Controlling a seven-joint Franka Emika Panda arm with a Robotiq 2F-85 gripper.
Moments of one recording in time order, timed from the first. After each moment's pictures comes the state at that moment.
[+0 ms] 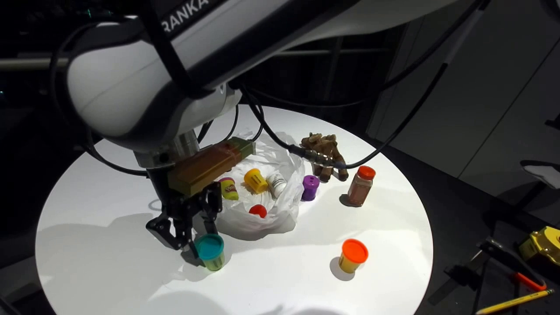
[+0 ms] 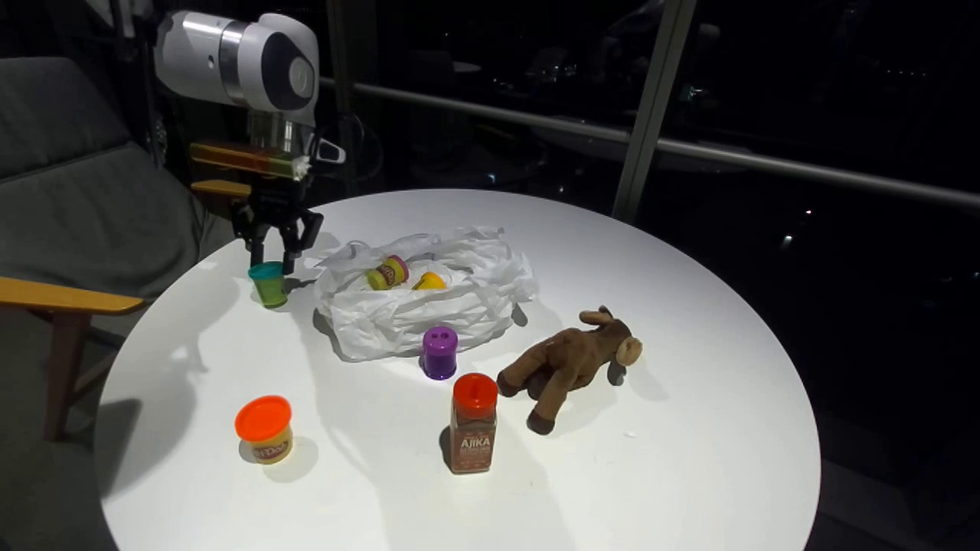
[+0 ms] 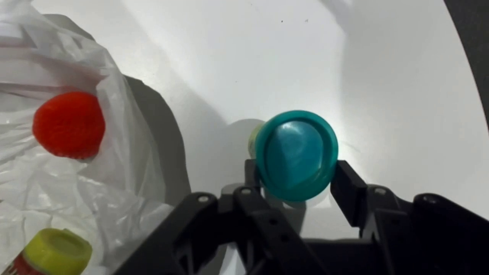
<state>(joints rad) 0.36 1.08 0.17 -1.14 -0.08 1.89 0.14</state>
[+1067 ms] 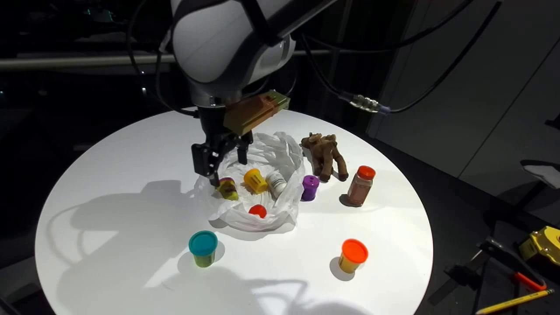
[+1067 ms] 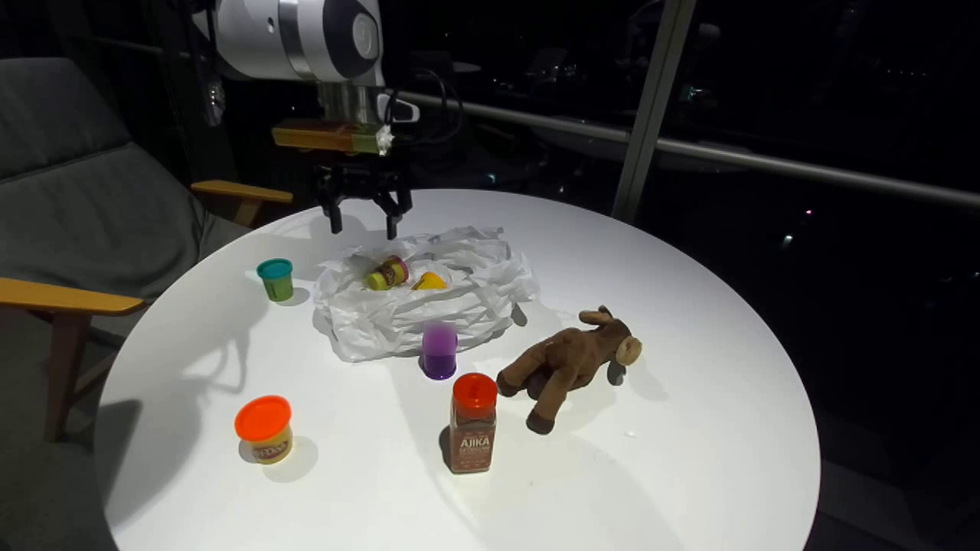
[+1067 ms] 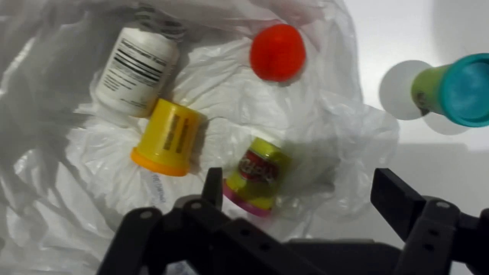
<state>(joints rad) 0.28 0.89 0.05 -1.36 -0.14 2.14 0.09</state>
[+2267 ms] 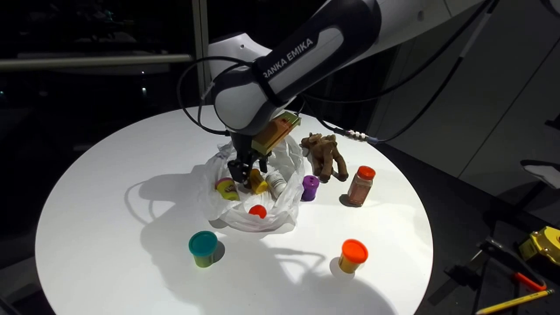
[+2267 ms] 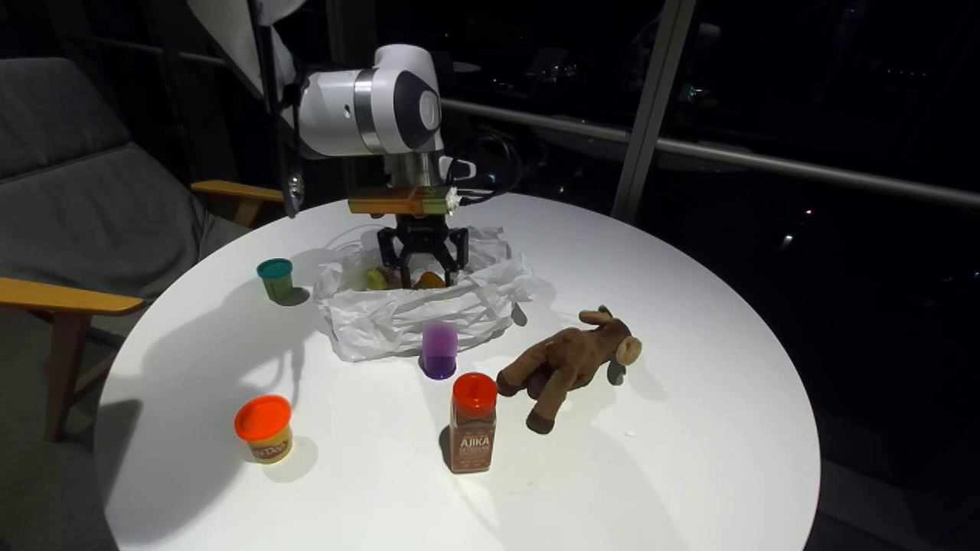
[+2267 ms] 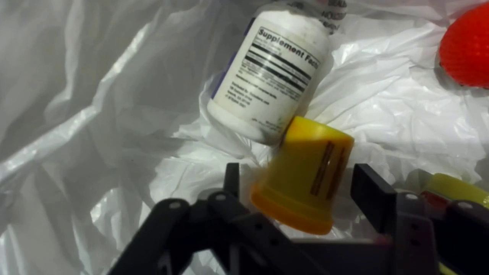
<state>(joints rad) 0.22 1.09 -0.03 -1.20 -0.20 2.15 0.05</state>
